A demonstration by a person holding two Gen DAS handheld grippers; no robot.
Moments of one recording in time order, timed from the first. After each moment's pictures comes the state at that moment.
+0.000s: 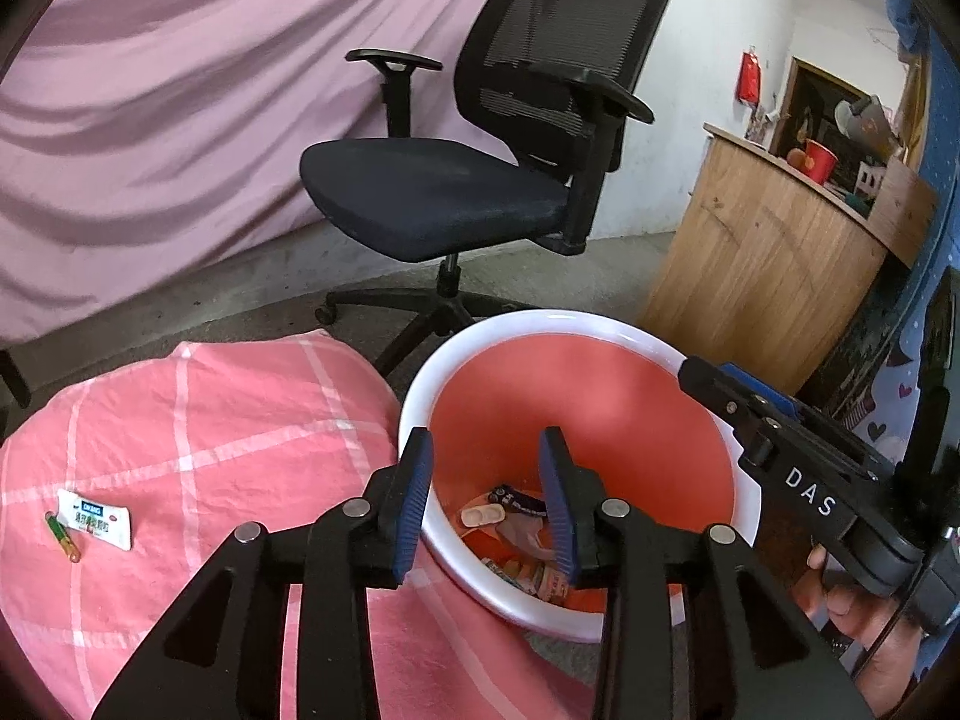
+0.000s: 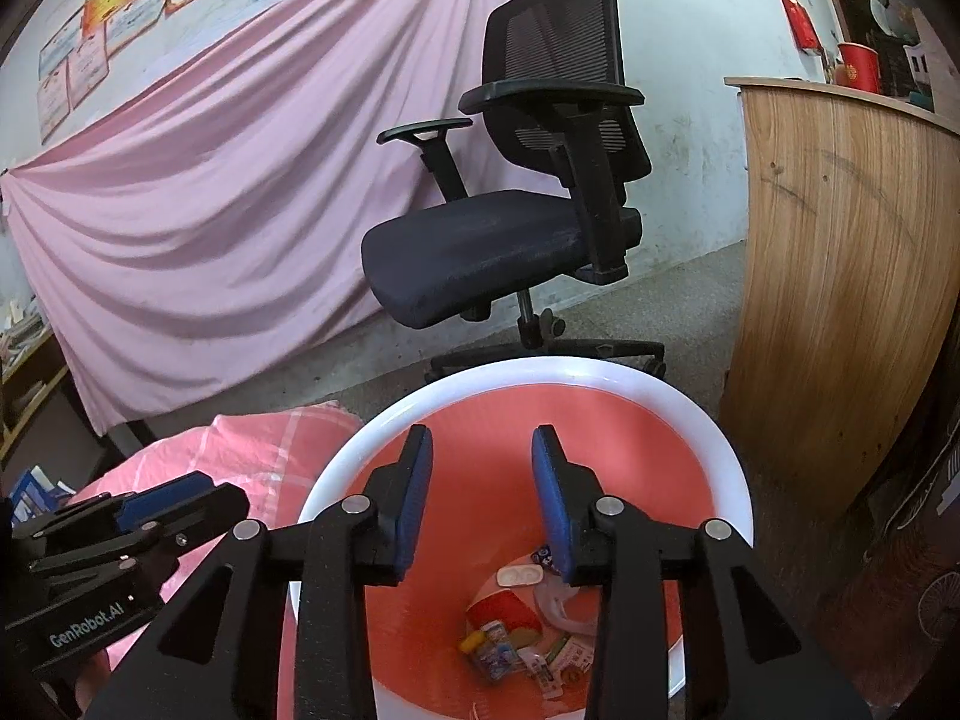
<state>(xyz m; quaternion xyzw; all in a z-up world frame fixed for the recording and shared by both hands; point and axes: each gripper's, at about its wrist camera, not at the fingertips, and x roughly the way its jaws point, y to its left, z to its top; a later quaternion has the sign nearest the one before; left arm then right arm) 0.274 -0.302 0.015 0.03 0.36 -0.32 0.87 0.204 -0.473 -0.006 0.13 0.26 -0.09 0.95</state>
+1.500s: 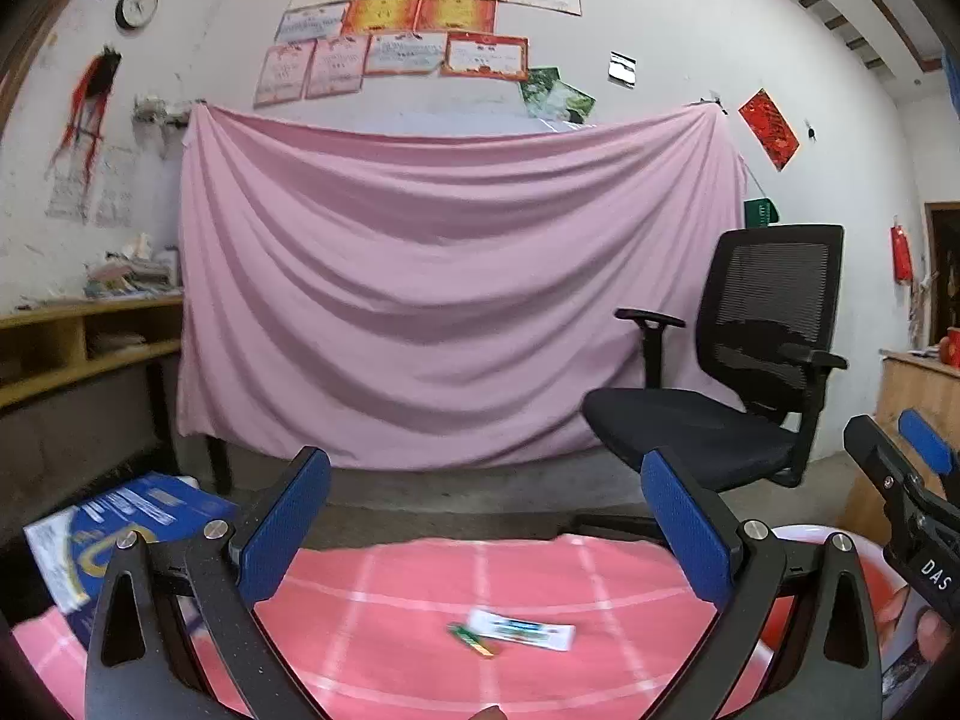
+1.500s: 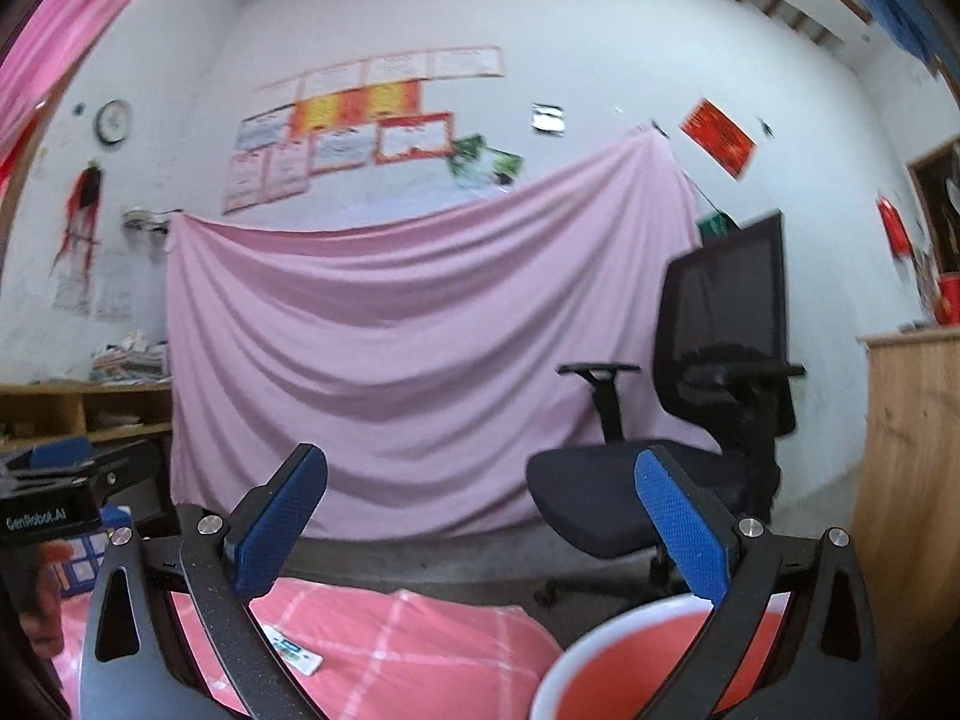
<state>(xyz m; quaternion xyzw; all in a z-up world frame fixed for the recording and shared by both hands) 0.201 -0.072 0.074 -0.02 0.08 -0.06 1.00 0.181 -0.311 0.058 0.01 -0.03 0.04 1.00</state>
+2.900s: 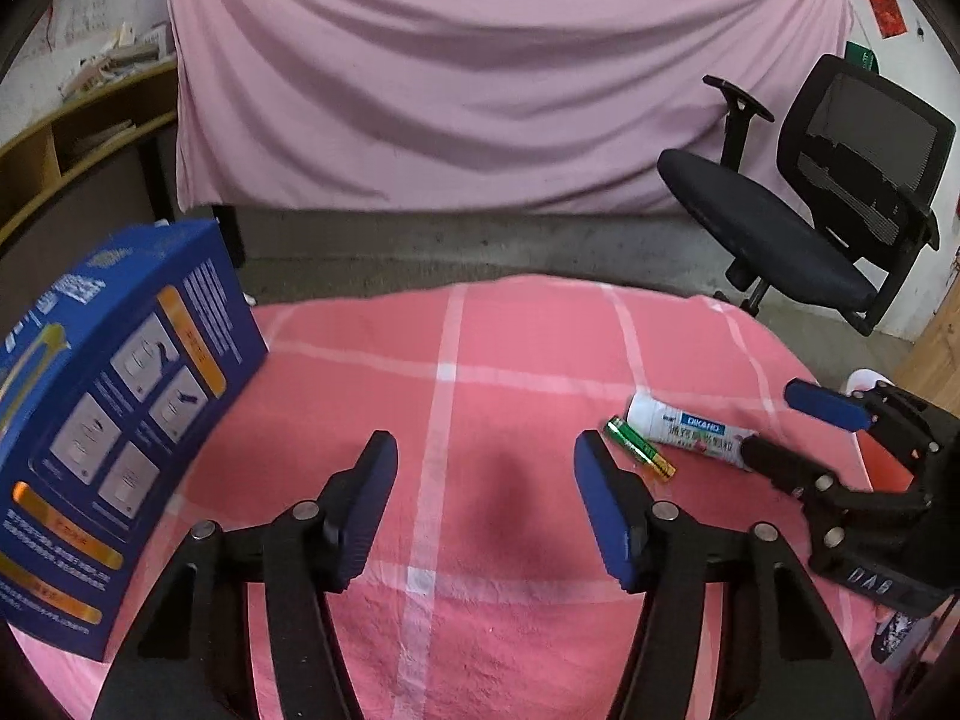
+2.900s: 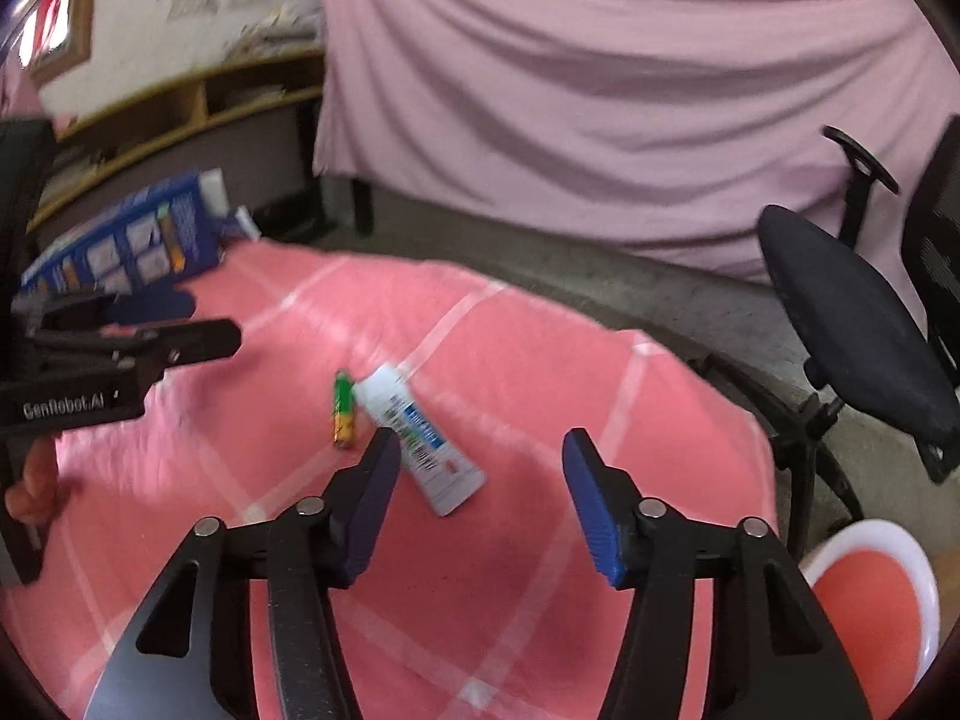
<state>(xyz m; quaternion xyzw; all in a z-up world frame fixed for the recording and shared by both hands) 0.308 -0.017 -0.035 -0.05 0.40 -0.04 0.91 0.314 -0.198 -0.045 -0.15 0.37 0.24 0.89</state>
